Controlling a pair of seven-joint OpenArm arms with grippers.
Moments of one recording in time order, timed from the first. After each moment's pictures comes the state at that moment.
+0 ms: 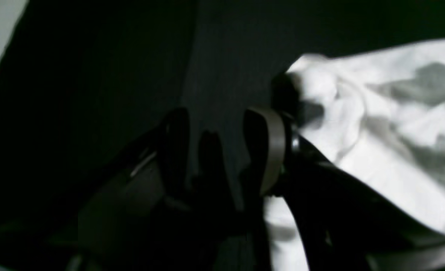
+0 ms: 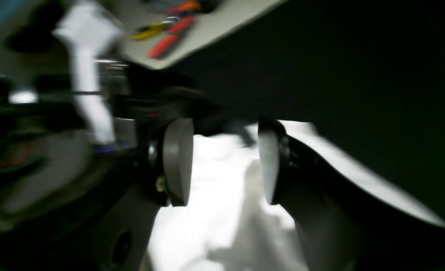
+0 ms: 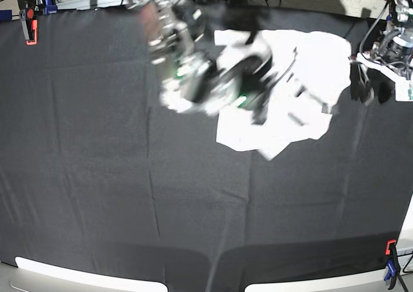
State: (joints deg) left arm 26.3 -8.5 -30.5 107.8 -24.7 -29.0 25.6; right arm -0.3 -8.7 -20.2 107.5 23.5 33.9 -50.7
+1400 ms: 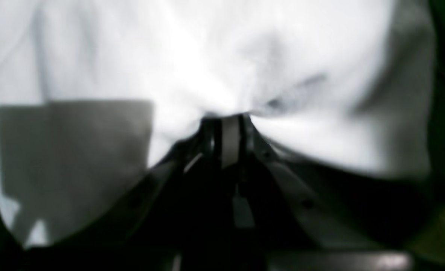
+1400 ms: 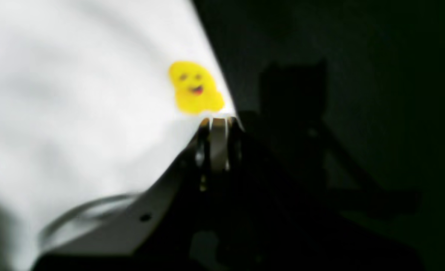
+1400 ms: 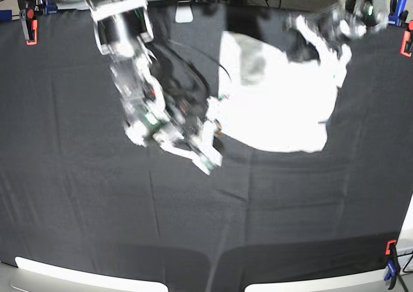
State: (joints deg) left arm 23.0 -7.7 -13.6 91.0 -19.7 -37.8 28.9; right arm 7.1 0.5 -11.7 84.0 10.3 35.7 -51.1
